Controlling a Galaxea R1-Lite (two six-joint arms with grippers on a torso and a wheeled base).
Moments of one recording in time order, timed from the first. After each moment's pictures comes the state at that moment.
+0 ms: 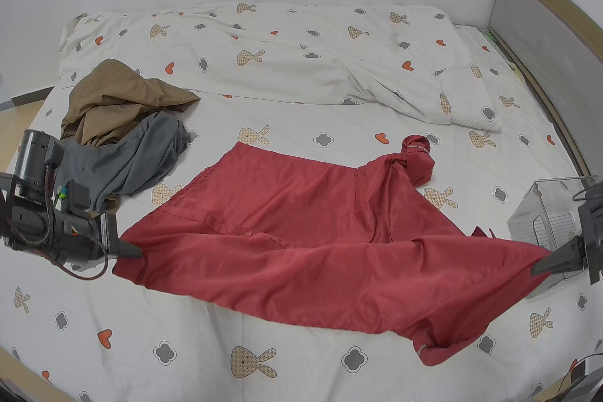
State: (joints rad) left arm -0.07 1.49 -0.89 0.27 -0.36 -0.35; right arm 0.02 1.27 -1.06 0.85 0.60 0.48
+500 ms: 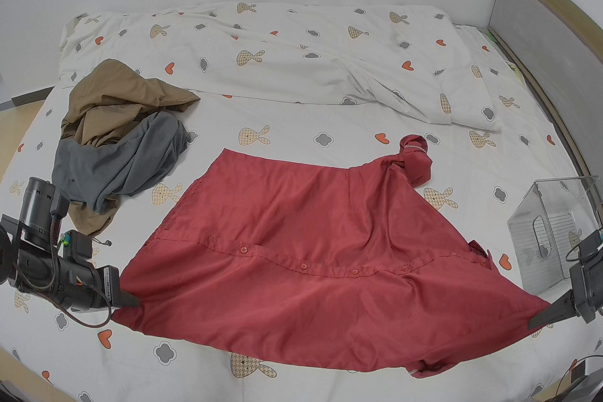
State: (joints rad) left arm -0.07 1.46 -0.69 0.26 -0.29 -0.31; right arm 0.02 1.22 -0.87 0.90 0.53 0.35
